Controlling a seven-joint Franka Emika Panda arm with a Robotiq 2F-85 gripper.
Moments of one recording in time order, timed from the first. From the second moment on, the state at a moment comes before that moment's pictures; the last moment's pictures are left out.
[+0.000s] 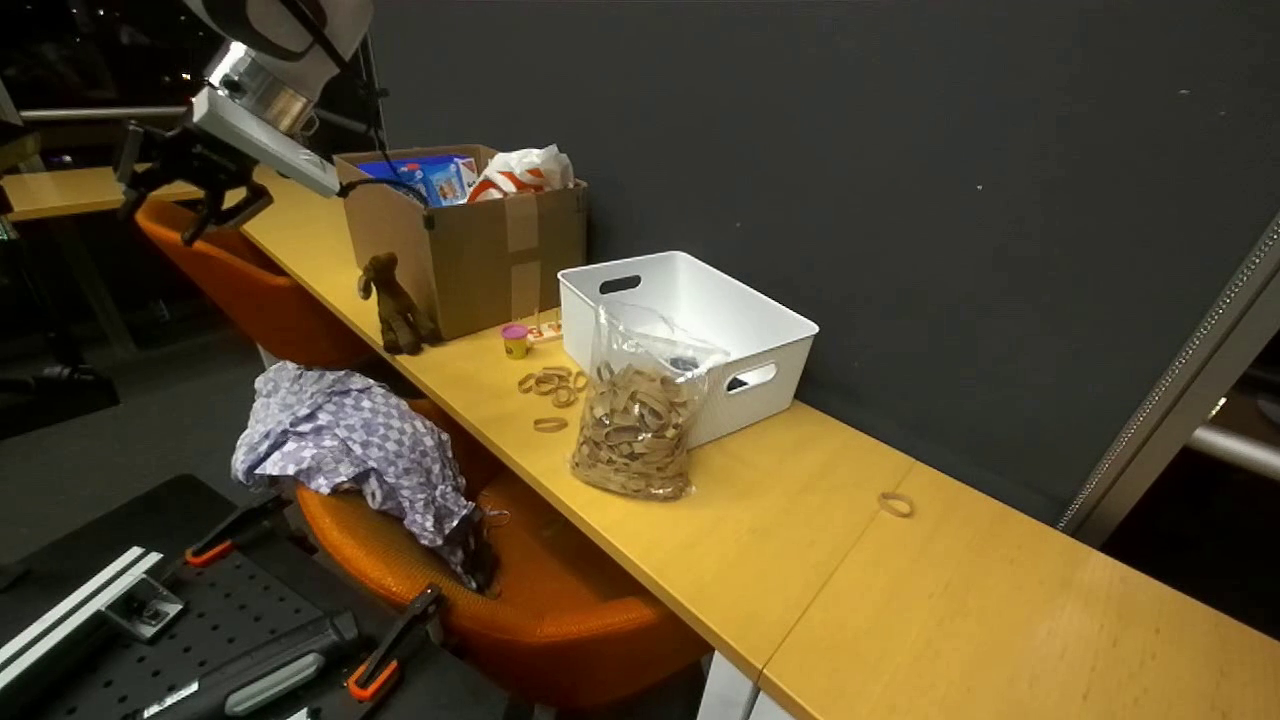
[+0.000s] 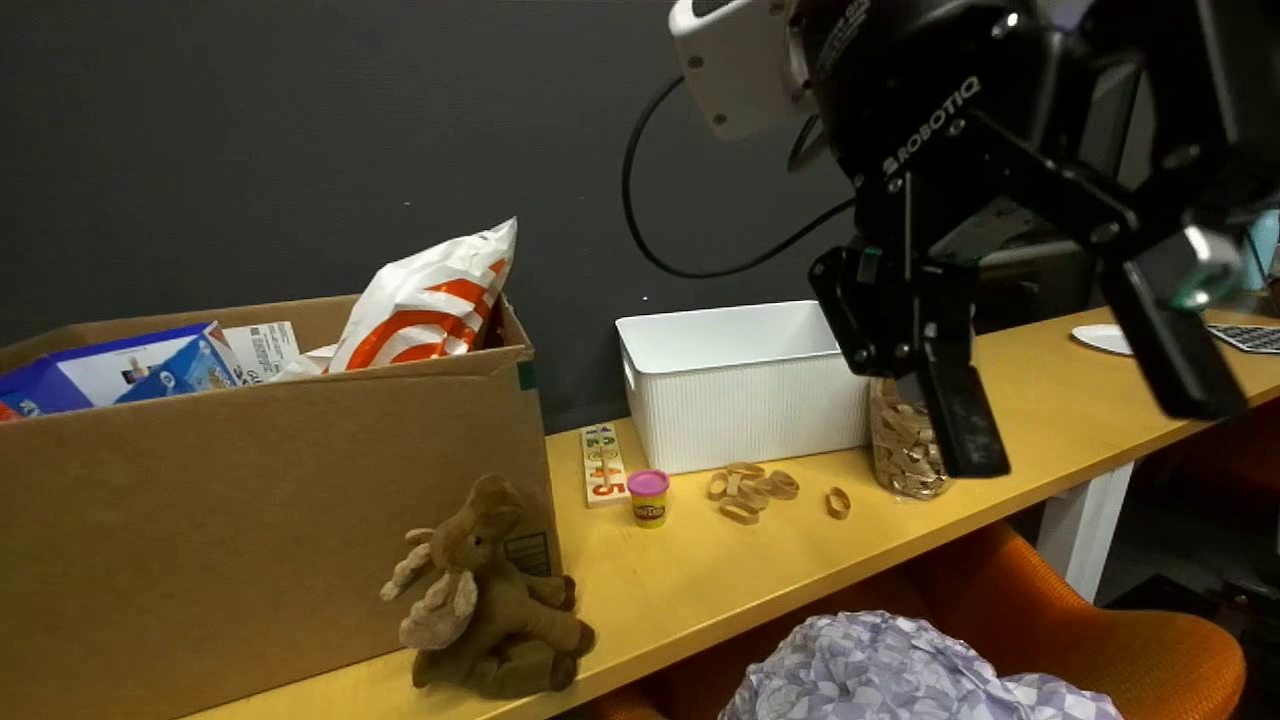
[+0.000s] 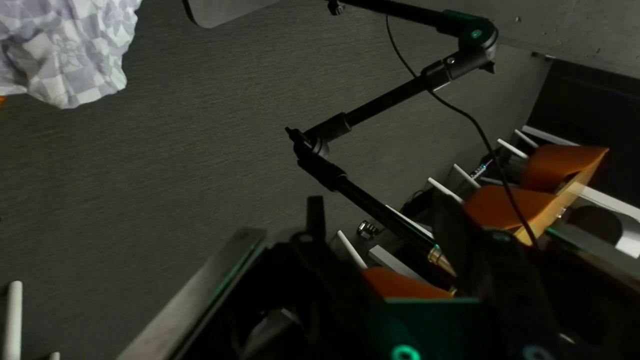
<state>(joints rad) 0.18 0.19 0.18 -1.90 0.55 1.59 -1.12</state>
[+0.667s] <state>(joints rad) 0.09 0.19 0.13 -1.76 0.30 1.65 -0.99</state>
